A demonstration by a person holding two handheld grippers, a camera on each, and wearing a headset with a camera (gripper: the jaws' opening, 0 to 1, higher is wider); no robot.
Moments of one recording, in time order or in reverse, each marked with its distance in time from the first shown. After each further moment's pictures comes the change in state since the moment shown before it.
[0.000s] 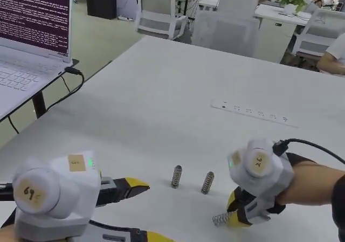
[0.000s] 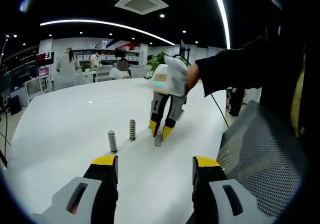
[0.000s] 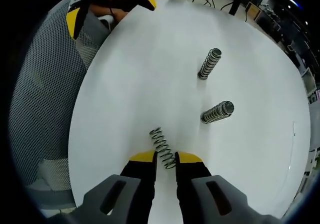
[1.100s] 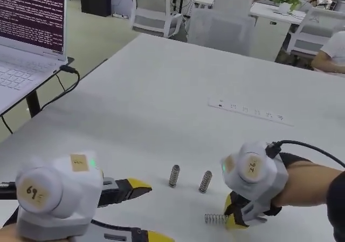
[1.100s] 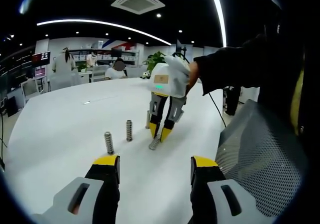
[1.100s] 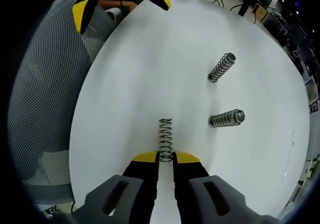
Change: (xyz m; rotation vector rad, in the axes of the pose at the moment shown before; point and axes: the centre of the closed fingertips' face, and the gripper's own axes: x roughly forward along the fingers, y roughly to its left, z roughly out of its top) left arm 0.007 -0.001 0.000 0.009 0.002 -0.038; right arm 0.001 0.008 0.001 -0.101 0.058 0.001
